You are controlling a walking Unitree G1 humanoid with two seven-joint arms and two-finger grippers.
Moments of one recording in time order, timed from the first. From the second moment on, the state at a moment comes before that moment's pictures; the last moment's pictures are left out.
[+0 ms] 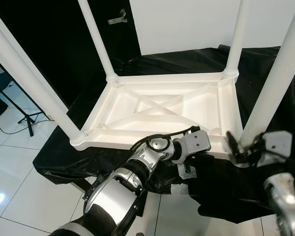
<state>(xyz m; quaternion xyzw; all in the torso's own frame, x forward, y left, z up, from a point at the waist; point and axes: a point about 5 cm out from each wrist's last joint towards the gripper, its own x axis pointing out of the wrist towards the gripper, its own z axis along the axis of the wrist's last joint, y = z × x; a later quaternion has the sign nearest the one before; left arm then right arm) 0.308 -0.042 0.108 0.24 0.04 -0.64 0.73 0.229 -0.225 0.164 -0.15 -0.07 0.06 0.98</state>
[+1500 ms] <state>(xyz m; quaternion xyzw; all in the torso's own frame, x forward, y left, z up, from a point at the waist) 0.307 -0.042 0.107 0.24 0.04 -0.64 0.73 0.206 -0.198 0.134 -0.08 -0.07 -0.11 0.99</state>
